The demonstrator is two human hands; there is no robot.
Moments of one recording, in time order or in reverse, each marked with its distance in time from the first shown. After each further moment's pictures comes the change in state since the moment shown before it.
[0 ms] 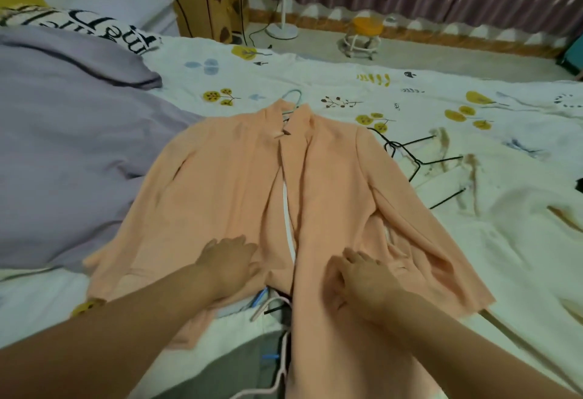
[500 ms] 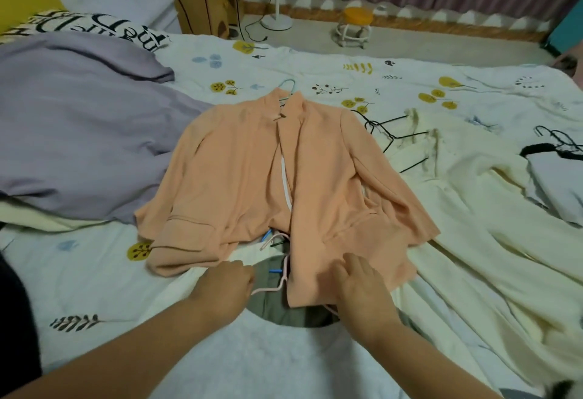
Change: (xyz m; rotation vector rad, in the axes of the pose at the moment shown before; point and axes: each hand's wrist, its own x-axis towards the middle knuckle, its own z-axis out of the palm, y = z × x) left_hand -0.155 0.037 0.041 -0.006 0.112 0.020; right_hand -0.152 -0.043 0.043 -0.012 0.368 -0.005
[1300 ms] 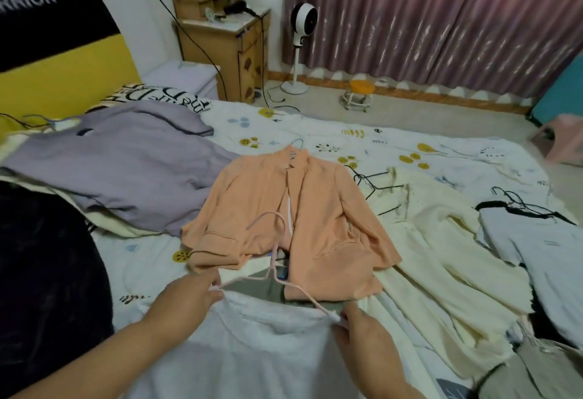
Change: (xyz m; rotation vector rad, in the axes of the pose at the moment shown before) left_hand -0.183 -0.004 -0.080 -0.441 0.279 -0.179; right_hand -0.140 -0.028 -0.113 0.347 -0.014 0.164
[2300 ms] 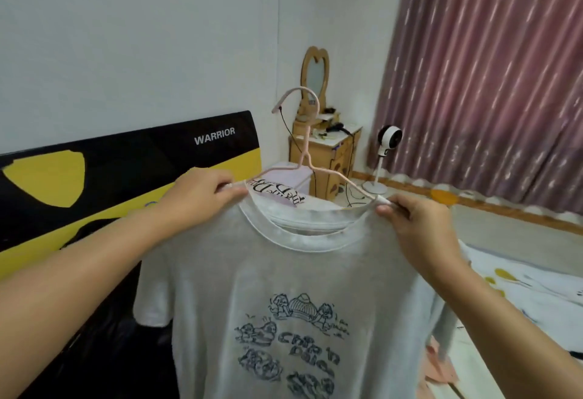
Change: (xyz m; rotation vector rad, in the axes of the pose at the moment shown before) left_hand -0.219 0.067 -0.345 0.006 0.729 0.028; right_hand -0.089 -0.205 -0.321 0.285 0.583 -0.613
